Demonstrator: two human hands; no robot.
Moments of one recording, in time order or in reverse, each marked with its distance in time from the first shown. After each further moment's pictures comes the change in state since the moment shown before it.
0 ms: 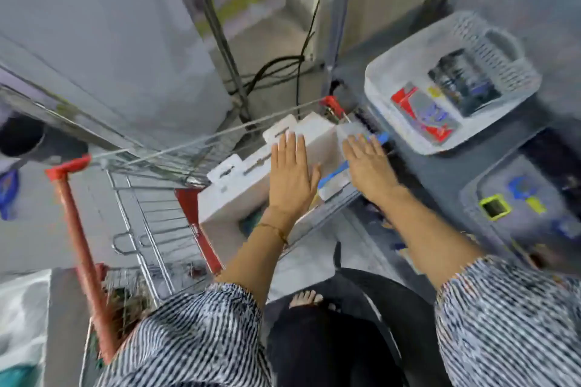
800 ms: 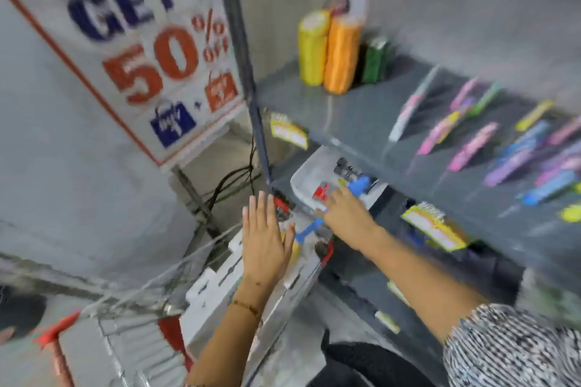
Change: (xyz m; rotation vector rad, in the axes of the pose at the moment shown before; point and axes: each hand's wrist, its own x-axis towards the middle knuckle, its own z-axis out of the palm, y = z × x) left_hand 0.029 0.111 -0.183 -0.047 0.122 0.217; right_hand -0.061 0.074 -0.249 -0.365 -0.163 -0.012
